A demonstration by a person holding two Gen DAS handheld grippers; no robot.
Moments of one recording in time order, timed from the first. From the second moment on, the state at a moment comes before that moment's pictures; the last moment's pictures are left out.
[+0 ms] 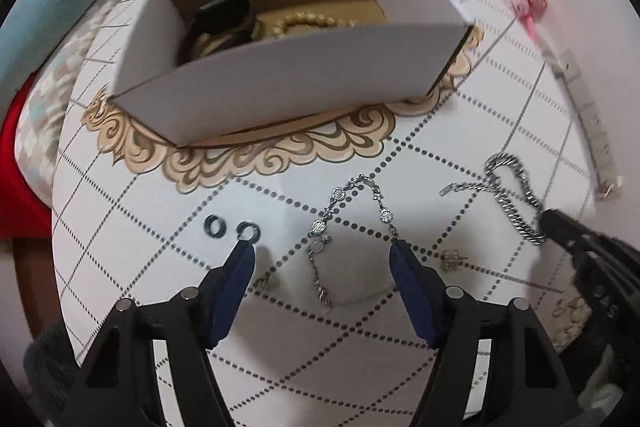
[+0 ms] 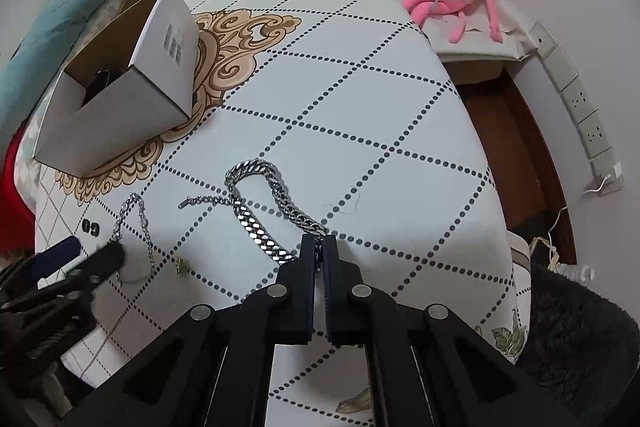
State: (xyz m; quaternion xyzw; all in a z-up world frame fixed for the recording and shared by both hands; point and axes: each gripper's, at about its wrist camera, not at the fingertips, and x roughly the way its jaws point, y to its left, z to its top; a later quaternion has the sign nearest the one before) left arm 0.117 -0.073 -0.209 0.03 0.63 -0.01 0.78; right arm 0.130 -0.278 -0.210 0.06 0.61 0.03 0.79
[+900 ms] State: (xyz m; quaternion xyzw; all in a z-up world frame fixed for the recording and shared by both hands) left arm 0.111 -0.018 -0.157 -0.13 0.60 -0.08 0.79; right arm 0.142 -0.269 -0.152 0.12 0.58 0.10 0.80
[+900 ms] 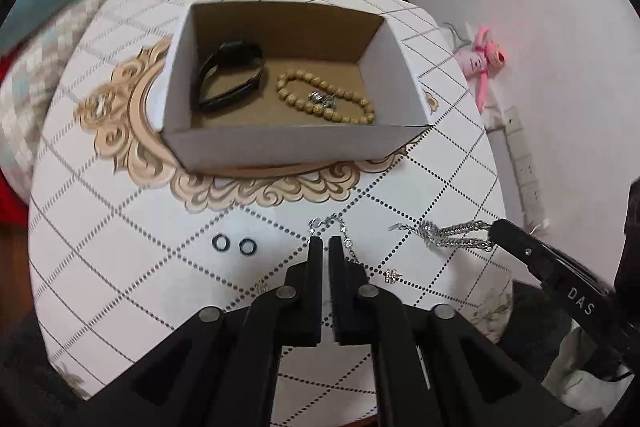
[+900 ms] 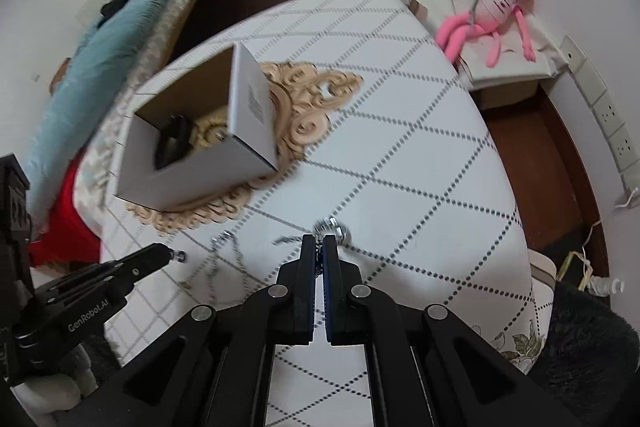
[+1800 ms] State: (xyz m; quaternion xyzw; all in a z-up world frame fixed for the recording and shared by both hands) left arm 0.111 -0.070 -0.188 -0.03 0.62 -0.06 0.78; right arm 0.130 -0.294 -0.177 0.15 0.59 0.07 0.79
